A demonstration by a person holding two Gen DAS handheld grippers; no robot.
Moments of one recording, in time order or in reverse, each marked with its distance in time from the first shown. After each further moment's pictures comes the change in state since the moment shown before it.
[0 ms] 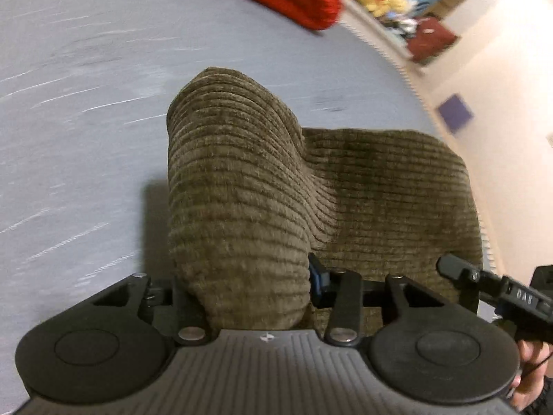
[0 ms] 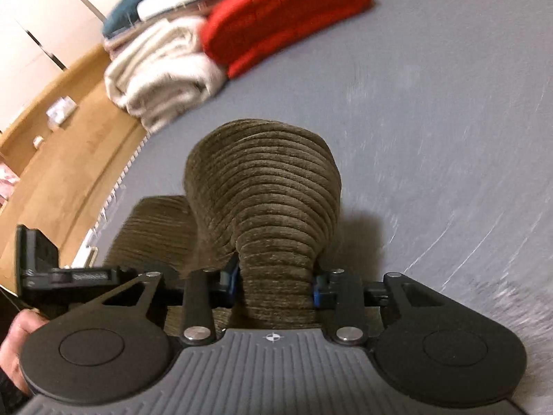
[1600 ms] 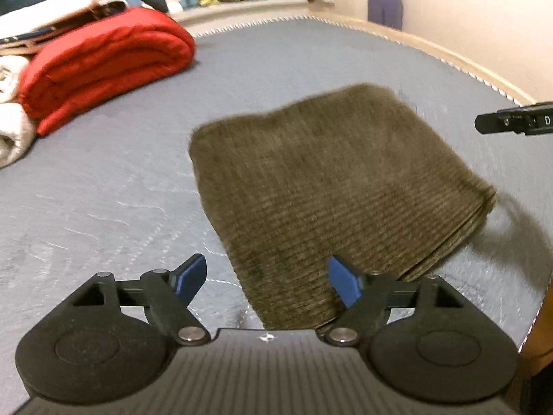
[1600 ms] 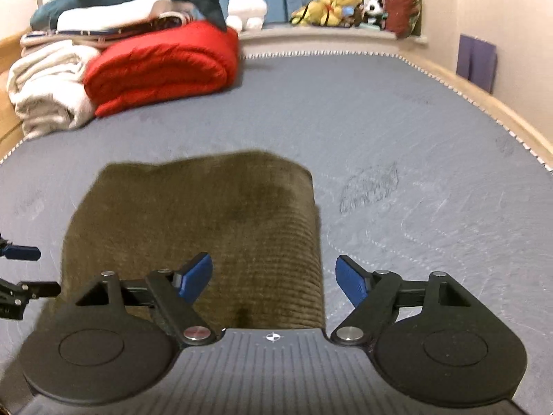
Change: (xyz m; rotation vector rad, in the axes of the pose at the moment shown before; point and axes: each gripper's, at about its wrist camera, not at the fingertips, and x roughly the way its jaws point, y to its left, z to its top) left arm 0.091 -0.216 -0.056 0.675 -0.091 0.271; right arm -0.130 -0.145 0.073 -0.245 -0.157 -0.505
